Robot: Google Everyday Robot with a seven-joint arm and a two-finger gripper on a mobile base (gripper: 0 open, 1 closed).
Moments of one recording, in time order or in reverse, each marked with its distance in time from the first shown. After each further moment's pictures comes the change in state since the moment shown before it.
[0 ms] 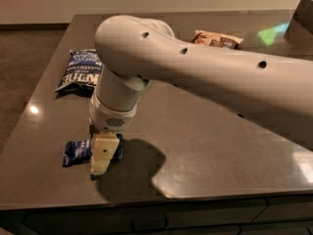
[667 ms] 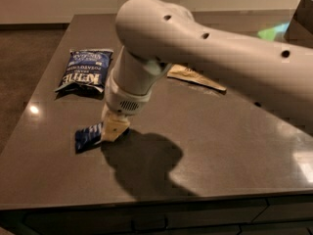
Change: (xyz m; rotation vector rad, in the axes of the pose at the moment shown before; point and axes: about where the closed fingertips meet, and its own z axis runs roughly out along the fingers) arm 0.022 -0.025 -0.030 0.055 -0.013 0.068
